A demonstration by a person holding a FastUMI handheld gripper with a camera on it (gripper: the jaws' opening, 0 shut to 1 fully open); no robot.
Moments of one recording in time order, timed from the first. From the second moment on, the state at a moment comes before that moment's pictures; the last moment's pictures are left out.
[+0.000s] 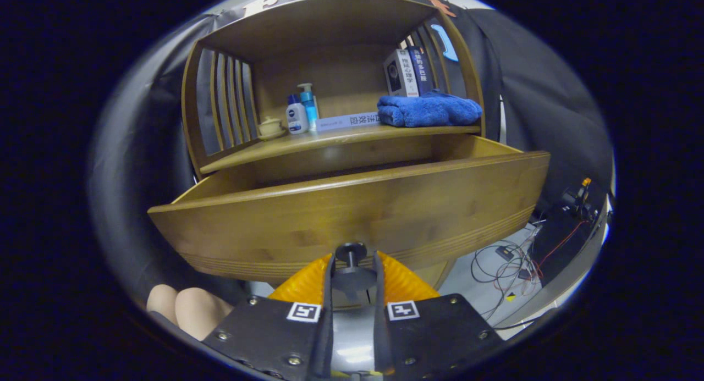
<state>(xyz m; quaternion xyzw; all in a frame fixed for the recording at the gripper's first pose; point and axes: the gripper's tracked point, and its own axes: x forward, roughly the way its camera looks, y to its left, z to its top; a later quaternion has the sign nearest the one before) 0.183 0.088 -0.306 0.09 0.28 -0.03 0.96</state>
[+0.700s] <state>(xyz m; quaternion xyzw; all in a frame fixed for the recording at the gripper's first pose) 0.181 0.089 -0.308 0.07 0.28 -0.01 0.96</state>
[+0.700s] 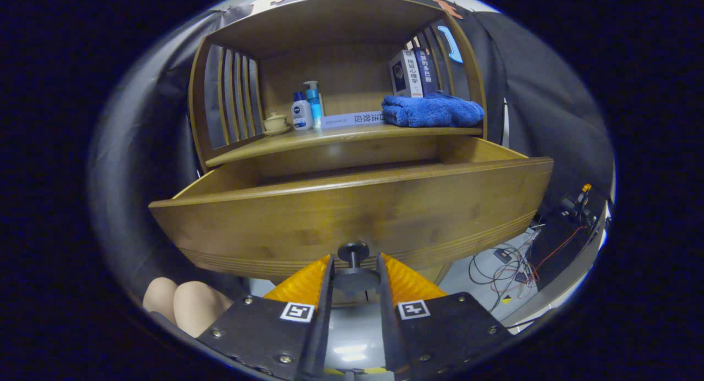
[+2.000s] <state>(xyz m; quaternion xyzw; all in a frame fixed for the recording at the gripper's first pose) 0.307 0.126 -0.232 0.00 0.33 0.11 0.94</state>
